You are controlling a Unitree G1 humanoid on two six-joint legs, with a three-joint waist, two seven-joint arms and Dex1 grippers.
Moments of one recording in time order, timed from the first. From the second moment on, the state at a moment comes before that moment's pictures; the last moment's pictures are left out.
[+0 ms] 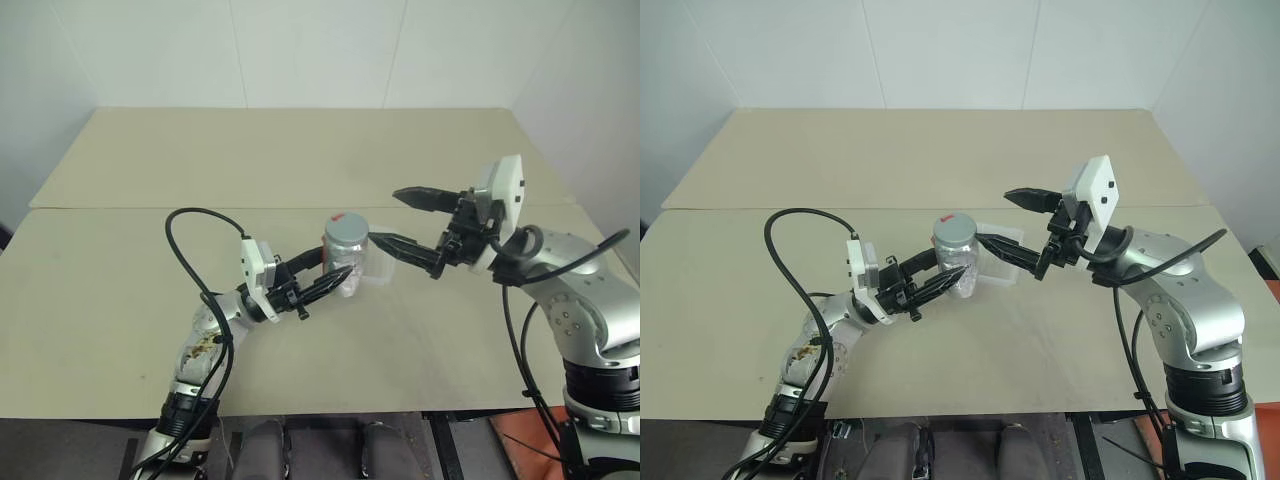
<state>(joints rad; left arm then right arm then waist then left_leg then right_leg) -0.28 0.22 -0.08 -0.09 -0.51 0.08 -0.94 -0.47 -0.66 -0.10 -0.40 0.65 0.59 0.80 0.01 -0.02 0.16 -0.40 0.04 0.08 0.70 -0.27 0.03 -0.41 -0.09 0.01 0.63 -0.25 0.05</state>
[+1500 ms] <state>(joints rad) -0.28 0.20 -0.09 -0.06 -0.49 0.03 -0.95 -0.53 -0.59 -0.02 -0.40 0.63 0.59 0.83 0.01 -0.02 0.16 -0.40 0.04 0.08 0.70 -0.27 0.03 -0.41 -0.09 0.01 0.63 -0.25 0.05</state>
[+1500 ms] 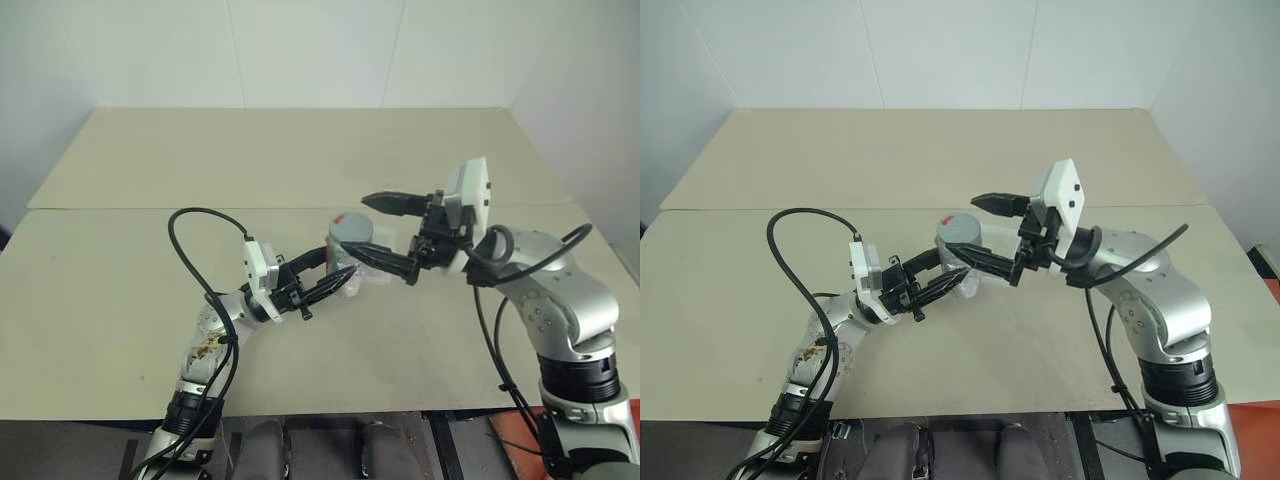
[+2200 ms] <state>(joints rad) -0.28 0.21 -0.08 -0.06 -0.50 0.03 -0.97 -0.44 -0.68 -0.11 -0.40 0.65 0.57 0.87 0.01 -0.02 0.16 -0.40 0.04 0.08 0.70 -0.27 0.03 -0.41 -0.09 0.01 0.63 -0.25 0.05</state>
